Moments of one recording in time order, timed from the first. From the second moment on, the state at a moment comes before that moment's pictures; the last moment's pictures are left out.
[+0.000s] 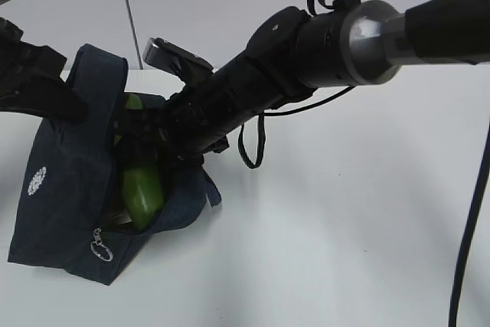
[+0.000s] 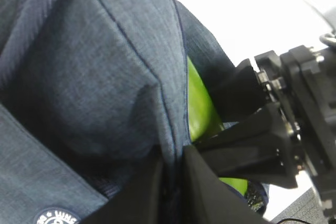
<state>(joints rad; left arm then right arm) -0.09 1.46 -1.10 -0.59 0.95 0.45 0.60 2.10 -1.55 1.08 0.72 -0.60</state>
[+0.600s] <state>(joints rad) -0.09 1.46 -1.10 -0.59 0.95 0.45 0.61 2.10 -1.56 1.08 0.68 -0.65</state>
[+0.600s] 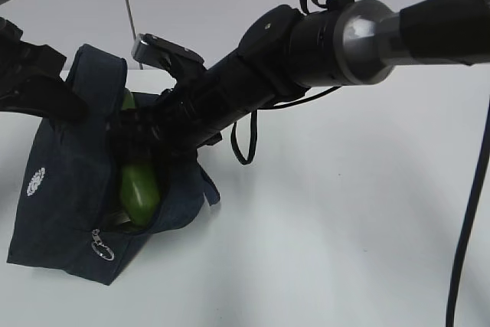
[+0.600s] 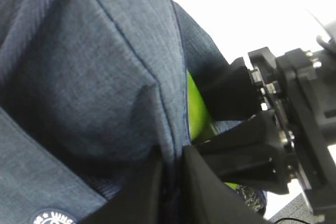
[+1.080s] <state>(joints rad) -0.09 1.46 -1.10 -0.59 0.96 0.46 0.61 2.10 -1.59 1.03 0.75 -0.66</state>
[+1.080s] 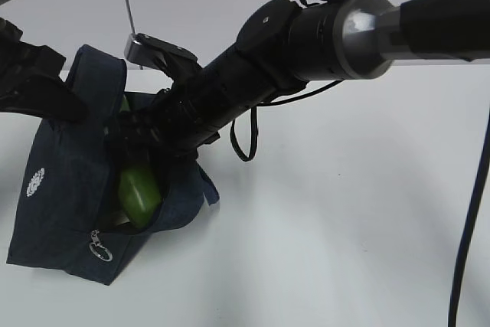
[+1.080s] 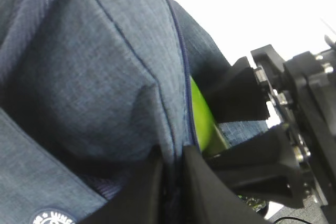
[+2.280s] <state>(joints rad) -0.09 1.46 -1.10 -0.58 0.96 0.46 0.59 2.10 -1.80 0.67 0.99 -0.51</state>
